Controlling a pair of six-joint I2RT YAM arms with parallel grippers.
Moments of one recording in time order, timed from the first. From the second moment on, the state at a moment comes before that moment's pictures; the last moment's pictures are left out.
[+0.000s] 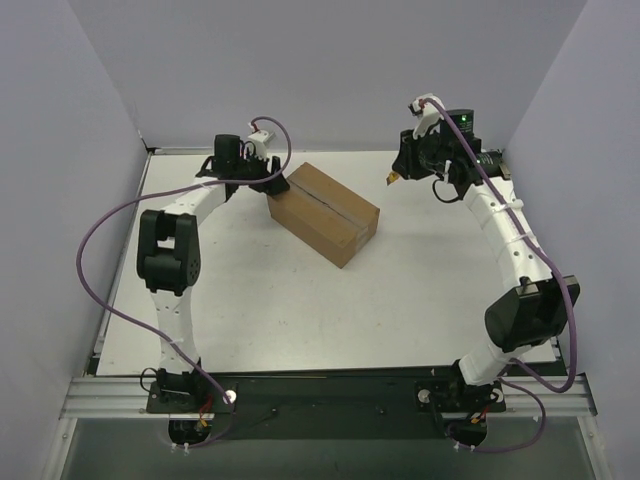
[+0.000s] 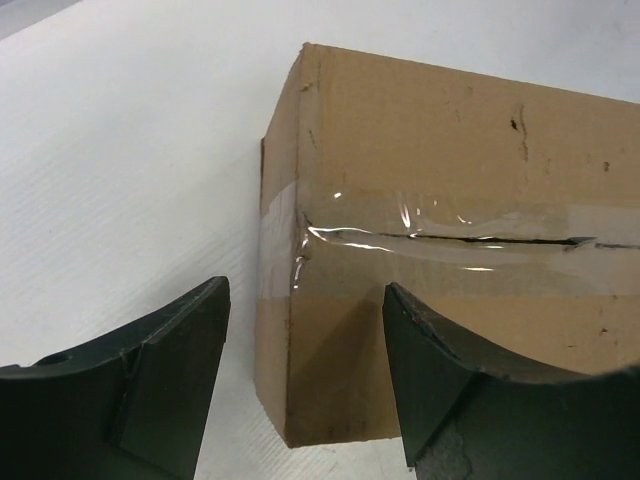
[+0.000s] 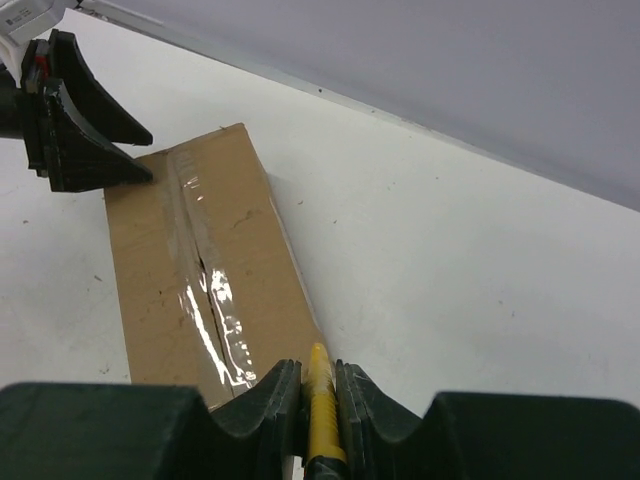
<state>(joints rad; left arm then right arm) -0.18 2.14 1.67 -0.12 0.57 0.05 0.22 1.64 1.69 -0.60 -0.26 -0.10</state>
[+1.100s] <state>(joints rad) -0.30 2.04 1.28 0.21 0.97 -0.36 0.60 1.46 1.43 -0.47 -0.02 -0.17</state>
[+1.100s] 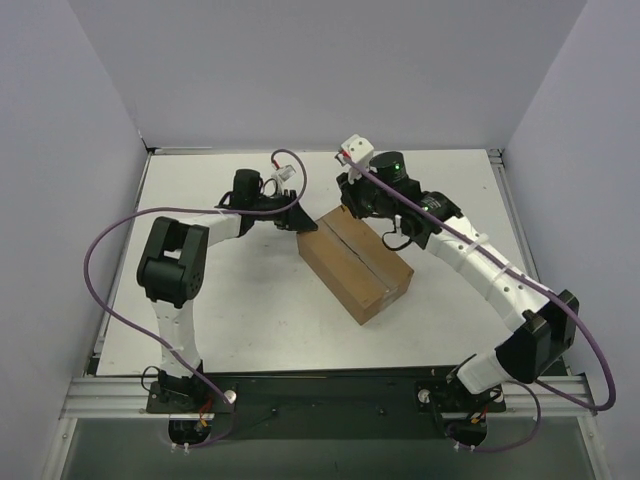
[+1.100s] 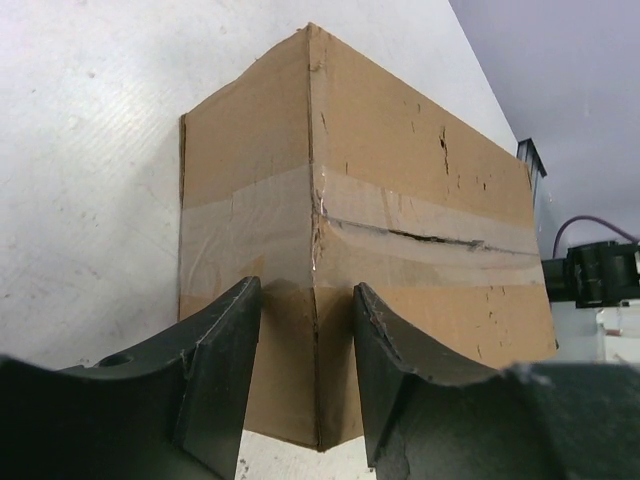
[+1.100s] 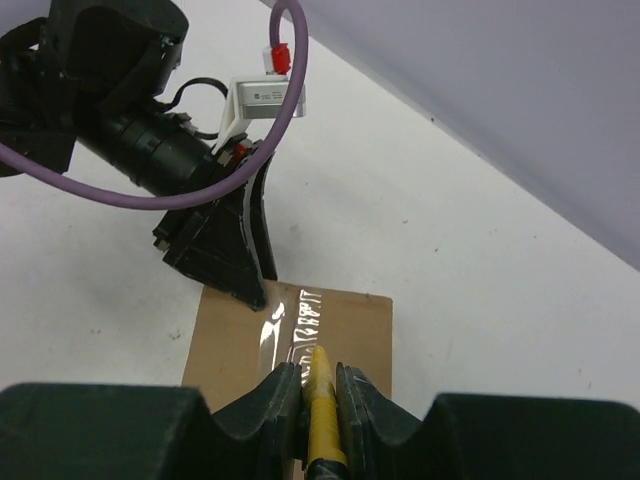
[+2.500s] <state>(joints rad) -0.28 2.00 1.17 0.34 0.90 -0.53 0.66 1.71 1.40 -0.24 -0.06 -0.15</state>
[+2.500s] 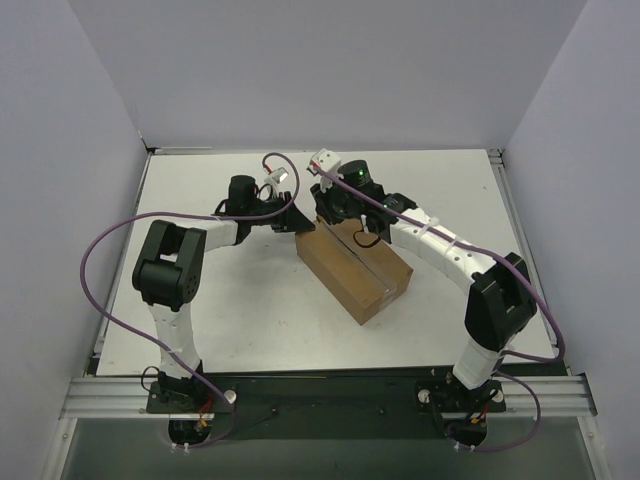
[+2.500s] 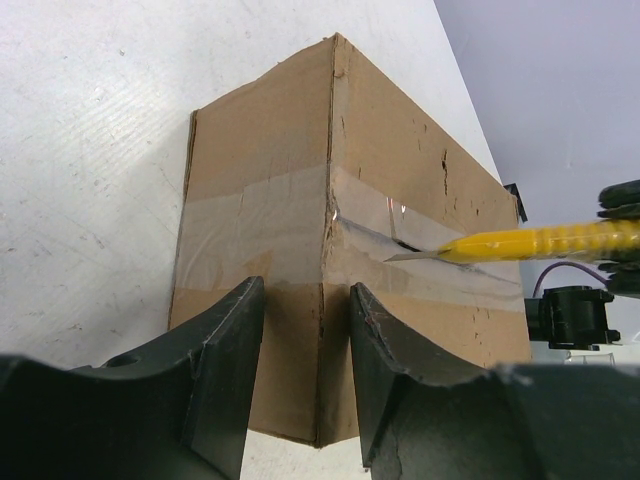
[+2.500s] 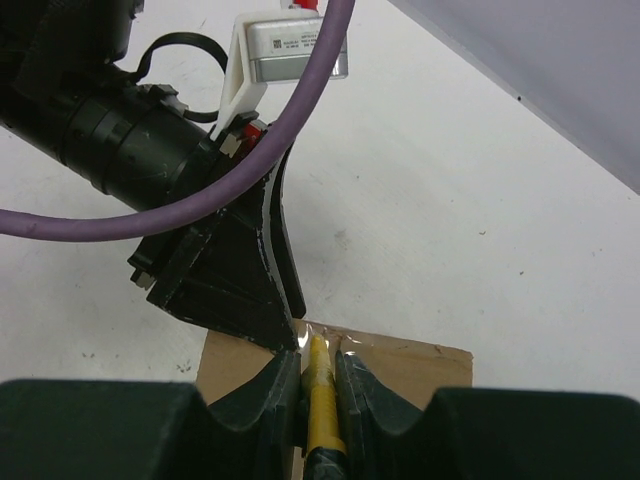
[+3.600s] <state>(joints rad) -0.28 2.00 1.17 0.34 0.90 -0.53 0.65 1.77 1.44 -0.23 -0.06 -0.24</state>
